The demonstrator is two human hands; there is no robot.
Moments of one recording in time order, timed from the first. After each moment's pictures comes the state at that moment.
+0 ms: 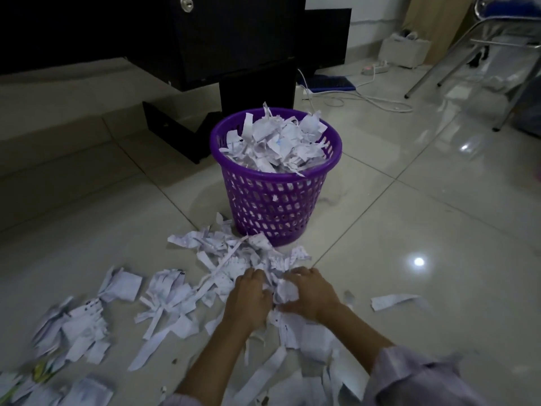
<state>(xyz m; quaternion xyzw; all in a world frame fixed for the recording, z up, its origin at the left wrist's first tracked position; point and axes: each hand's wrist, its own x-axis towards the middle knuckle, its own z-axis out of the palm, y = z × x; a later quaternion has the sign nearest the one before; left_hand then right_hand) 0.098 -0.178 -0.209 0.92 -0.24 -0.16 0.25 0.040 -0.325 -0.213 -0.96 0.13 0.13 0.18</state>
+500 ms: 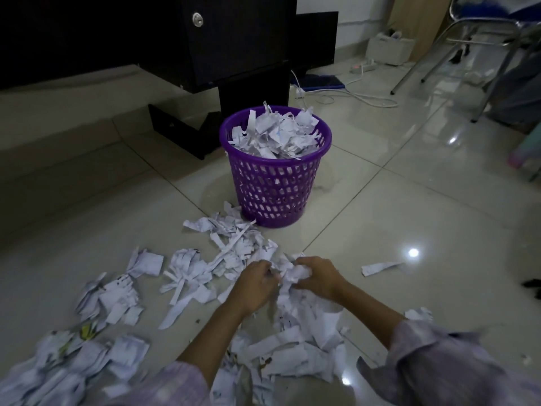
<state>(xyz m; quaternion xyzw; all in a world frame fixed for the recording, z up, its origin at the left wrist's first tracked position) 0.058 -0.136 -0.174 0.86 -0.25 -0.25 0.38 -0.014 -0.302 -0.163 -0.93 0.13 0.09 0.32</state>
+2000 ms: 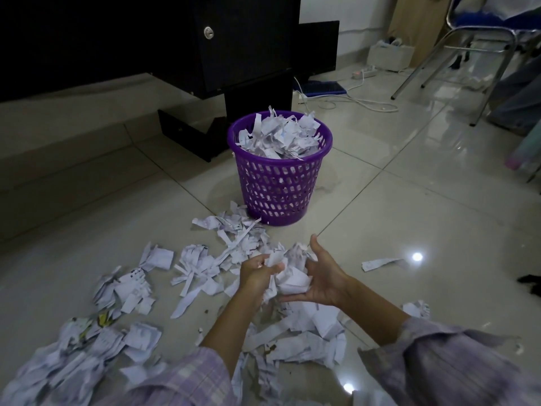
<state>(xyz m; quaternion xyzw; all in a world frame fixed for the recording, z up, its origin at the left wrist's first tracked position) 0.038 -0.145 -0.153 0.69 0.07 -0.30 0.66 -0.033 -0.270 -0.124 -0.35 0.34 0.16 0.86</state>
